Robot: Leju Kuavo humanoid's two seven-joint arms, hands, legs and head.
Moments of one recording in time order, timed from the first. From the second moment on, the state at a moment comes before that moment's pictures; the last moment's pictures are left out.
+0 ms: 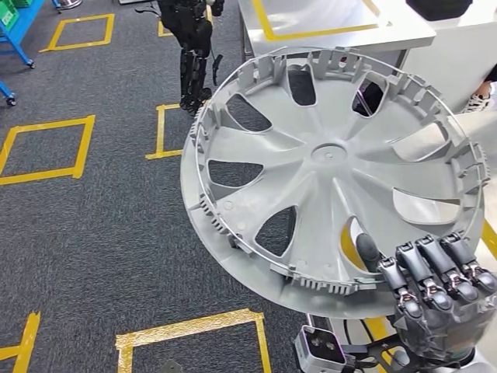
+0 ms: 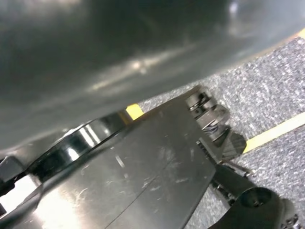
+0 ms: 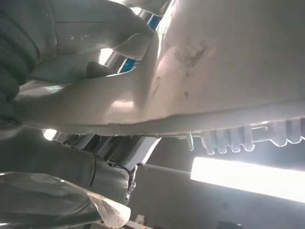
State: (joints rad) left arm -0.11 -0.09 -0.82 -0.20 0.50 0.10 -0.24; right arm 0.17 0.10 0.11 -2.34 1.57 -0.69 -0.42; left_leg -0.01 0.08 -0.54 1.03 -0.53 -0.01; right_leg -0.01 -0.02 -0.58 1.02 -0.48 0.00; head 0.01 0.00
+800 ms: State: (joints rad) left arm -0.11 -0.08 -0.82 -0.20 0.48 0.09 -0.22; right arm 0.18 0.13 0.10 -2.32 1.57 -0.69 -0.43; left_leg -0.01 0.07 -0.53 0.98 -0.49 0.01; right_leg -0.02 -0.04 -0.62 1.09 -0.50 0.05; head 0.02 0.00
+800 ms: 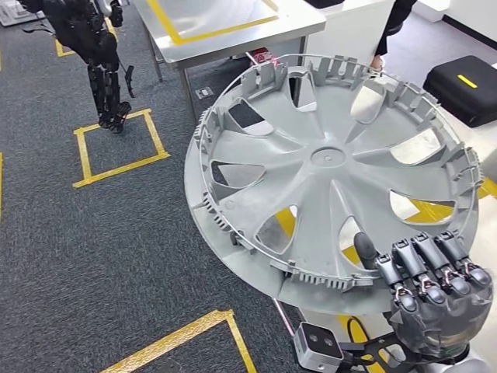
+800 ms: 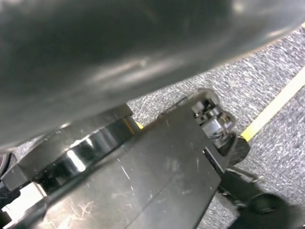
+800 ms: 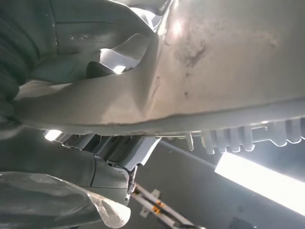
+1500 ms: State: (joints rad) left arm -0.11 -0.08 -0.82 -0.20 0.48 0.09 -0.22; right arm 0.18 0.13 0.09 -2.32 1.57 -0.69 -0.42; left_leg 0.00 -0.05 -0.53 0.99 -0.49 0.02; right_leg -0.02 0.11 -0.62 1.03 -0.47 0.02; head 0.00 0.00
